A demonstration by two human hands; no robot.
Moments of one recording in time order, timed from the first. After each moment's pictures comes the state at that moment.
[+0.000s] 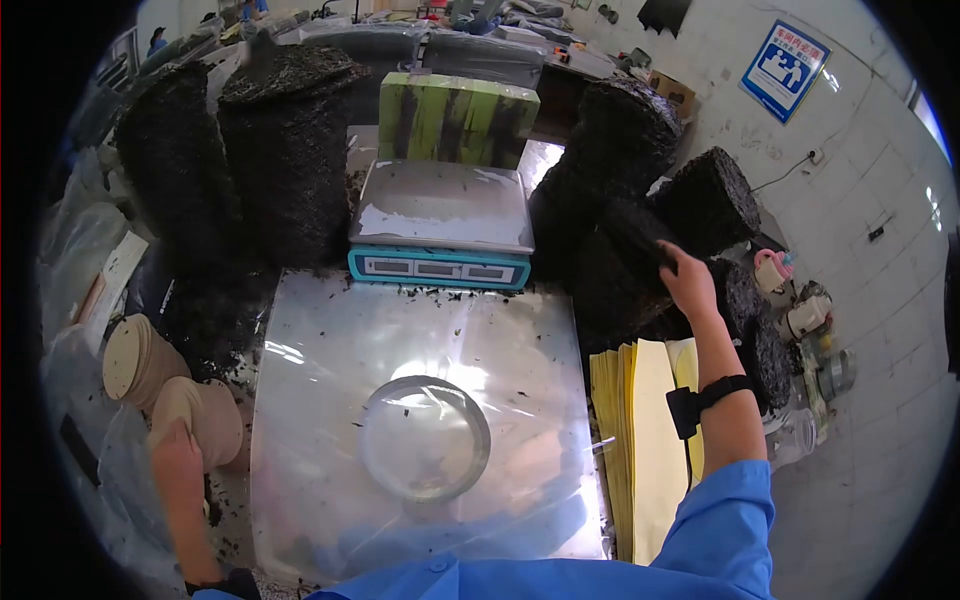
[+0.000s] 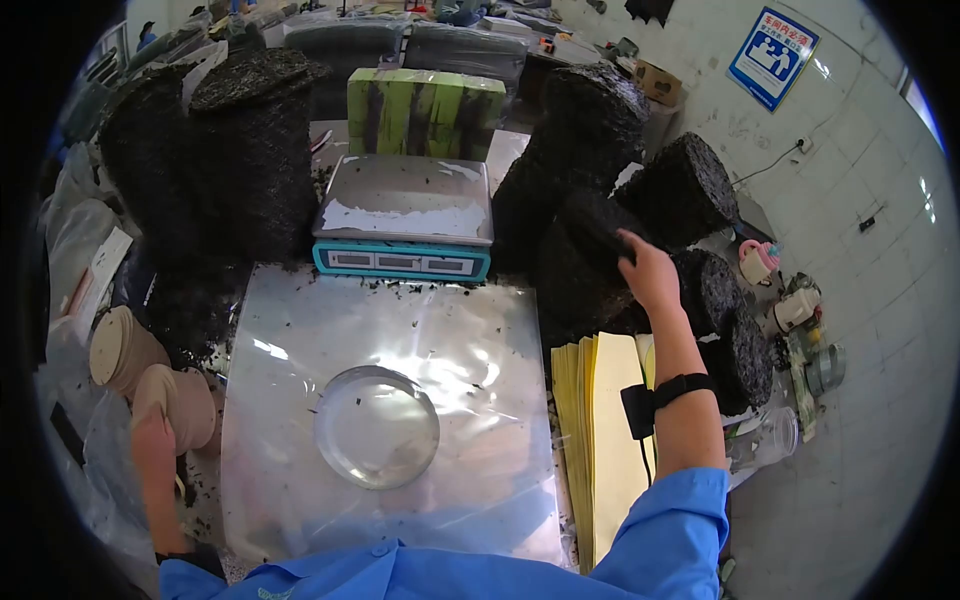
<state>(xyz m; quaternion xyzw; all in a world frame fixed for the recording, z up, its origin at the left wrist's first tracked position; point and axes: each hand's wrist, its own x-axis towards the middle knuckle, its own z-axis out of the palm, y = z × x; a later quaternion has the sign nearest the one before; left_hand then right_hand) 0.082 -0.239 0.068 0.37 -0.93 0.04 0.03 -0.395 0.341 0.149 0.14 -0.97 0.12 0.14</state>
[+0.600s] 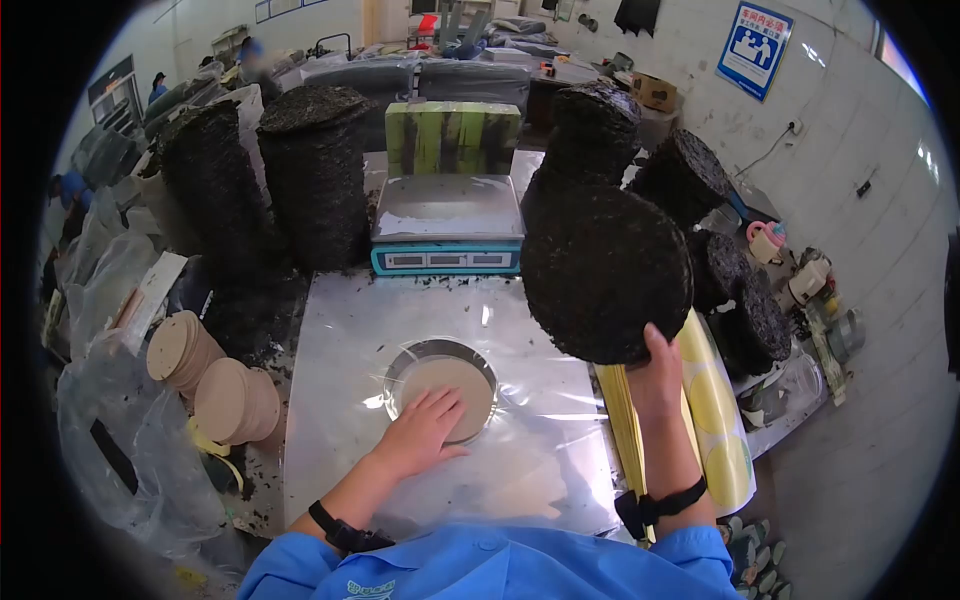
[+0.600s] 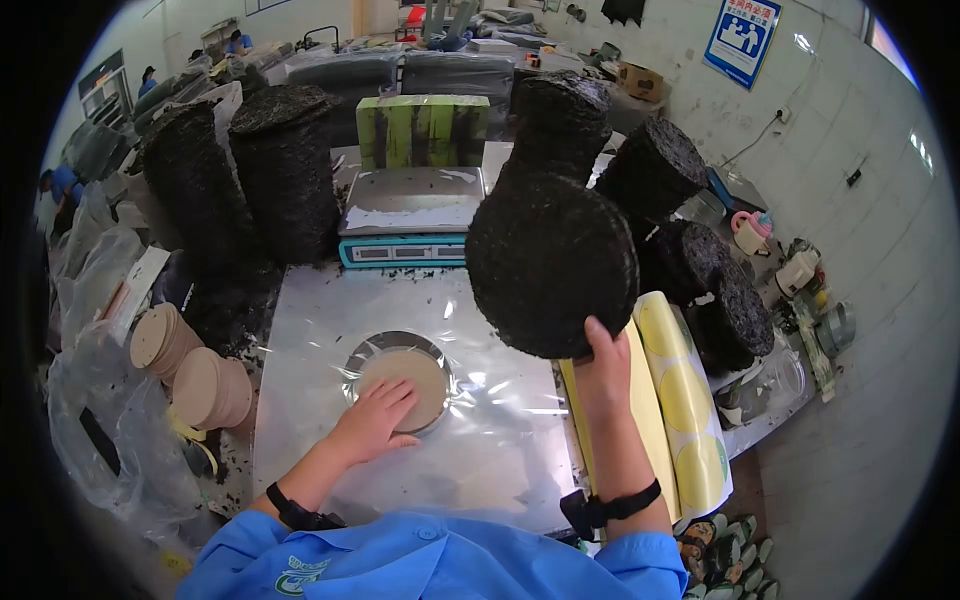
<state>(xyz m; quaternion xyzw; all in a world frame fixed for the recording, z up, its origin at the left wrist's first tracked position) -0.035 -0.005 0.041 -0.24 -0.96 -0.15 0.07 -0.159 0.299 0.123 0.06 -0.48 0.88 0.04</state>
